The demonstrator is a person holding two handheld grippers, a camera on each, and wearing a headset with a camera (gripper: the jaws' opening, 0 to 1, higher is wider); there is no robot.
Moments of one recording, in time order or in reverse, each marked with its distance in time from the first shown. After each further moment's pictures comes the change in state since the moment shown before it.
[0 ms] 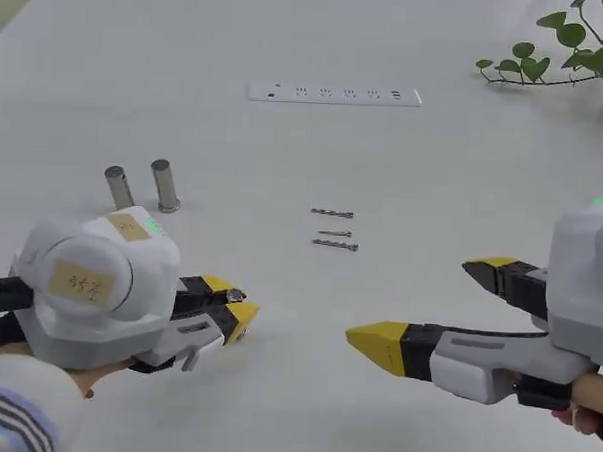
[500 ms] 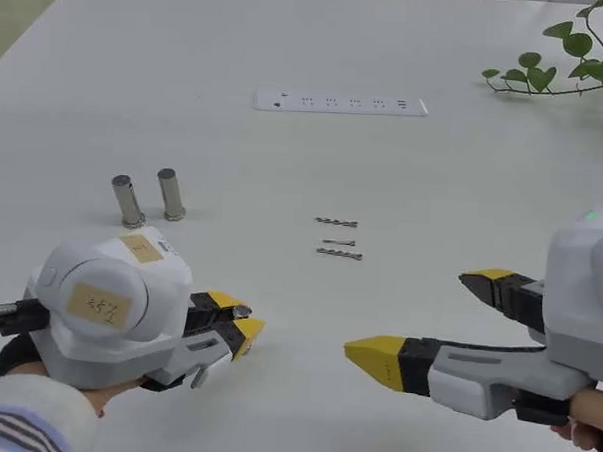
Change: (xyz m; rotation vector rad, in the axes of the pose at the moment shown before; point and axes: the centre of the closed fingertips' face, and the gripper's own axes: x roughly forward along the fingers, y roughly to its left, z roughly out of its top) left arm 0.004 -0.003 -0.005 -0.010 0.011 0.015; right arm 0.002 0.003 -0.003 -0.005 0.001 0.024
